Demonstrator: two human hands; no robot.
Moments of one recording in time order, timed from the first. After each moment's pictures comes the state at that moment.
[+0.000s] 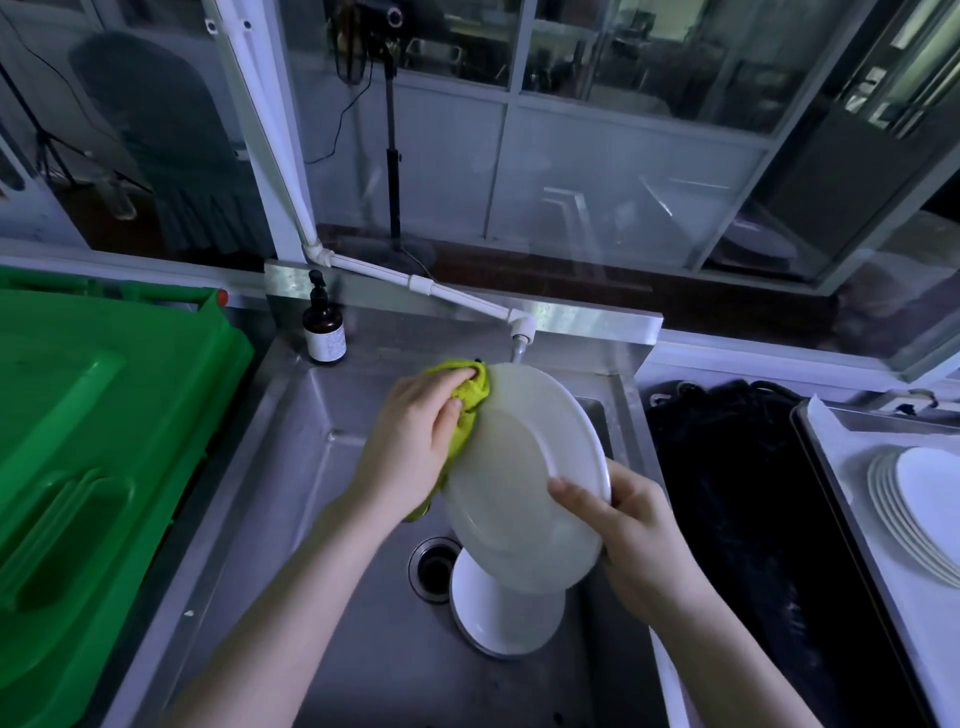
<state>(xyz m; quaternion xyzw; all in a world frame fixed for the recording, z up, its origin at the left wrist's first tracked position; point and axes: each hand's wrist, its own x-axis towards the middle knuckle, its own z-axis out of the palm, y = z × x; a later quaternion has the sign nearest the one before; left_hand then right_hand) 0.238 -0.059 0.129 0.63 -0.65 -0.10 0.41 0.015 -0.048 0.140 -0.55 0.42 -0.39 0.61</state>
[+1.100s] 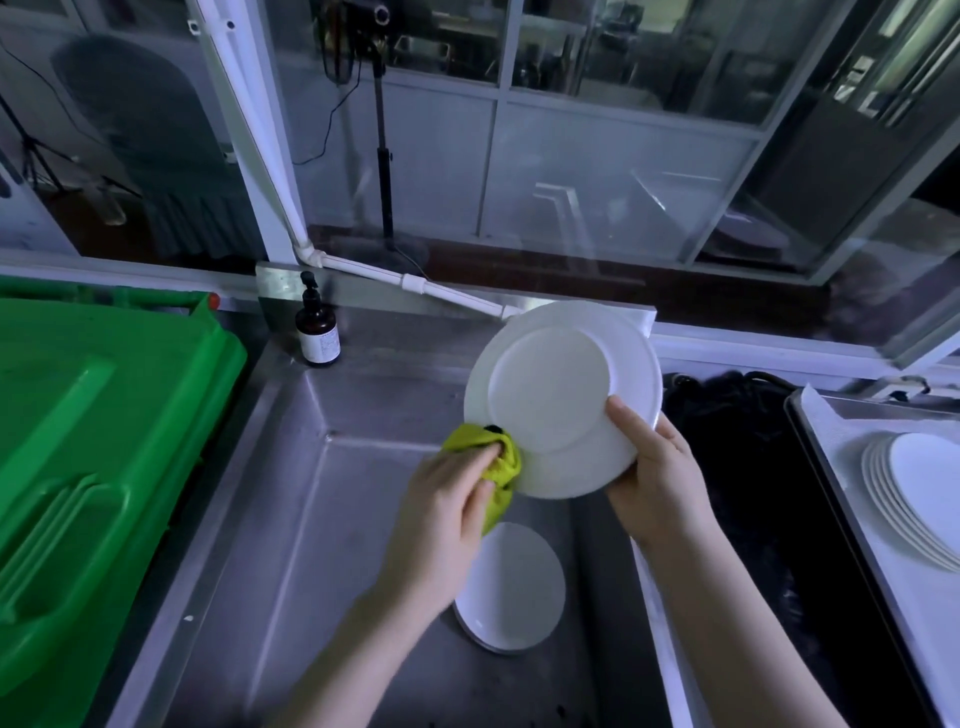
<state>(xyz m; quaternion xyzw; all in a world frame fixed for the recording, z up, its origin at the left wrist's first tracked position) 0.197 -0.013 0.093 0.61 -0.65 -0.15 0.43 0.017 -0.088 0.152 -0.30 0.42 -0.55 0.66</state>
